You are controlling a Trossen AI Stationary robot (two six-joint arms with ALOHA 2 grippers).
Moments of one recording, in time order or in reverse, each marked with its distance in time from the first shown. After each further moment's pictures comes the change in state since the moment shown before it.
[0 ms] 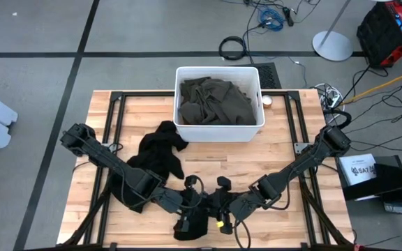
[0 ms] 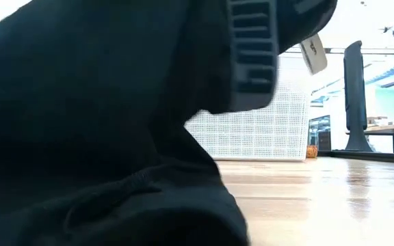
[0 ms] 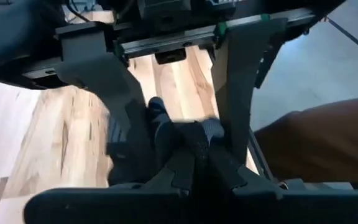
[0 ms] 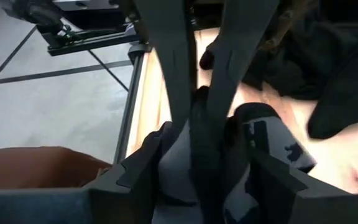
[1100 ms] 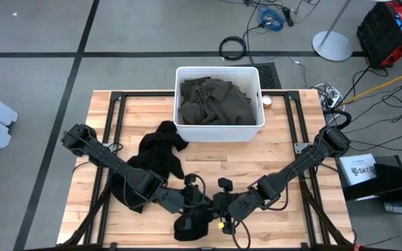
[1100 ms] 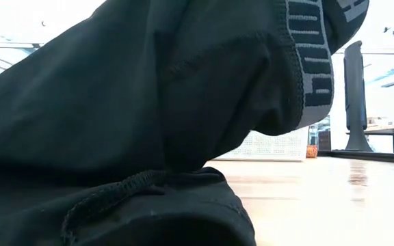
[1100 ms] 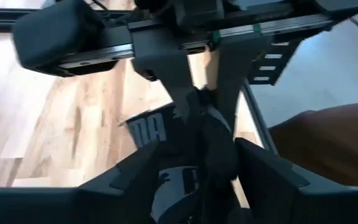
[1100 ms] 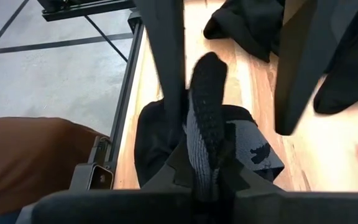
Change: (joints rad) left arm 0.010 0.014 0.000 -0.029 -0.043 -0.053; right arm -0.001 0.004 -0.002 -0.083 -0.066 0.000
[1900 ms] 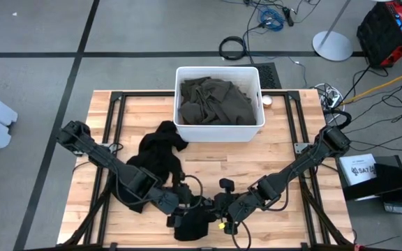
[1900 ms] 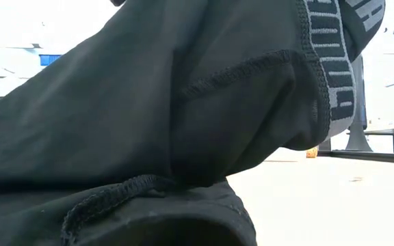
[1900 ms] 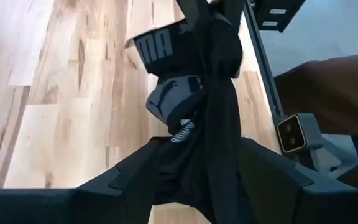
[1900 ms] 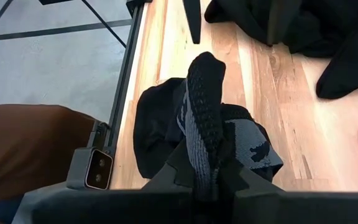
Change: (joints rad) left arm -0.021 -0.076 0.016 -0.323 0.049 -0.135; right arm 0.003 -0.002 0.000 -0.050 -0.023 0.014
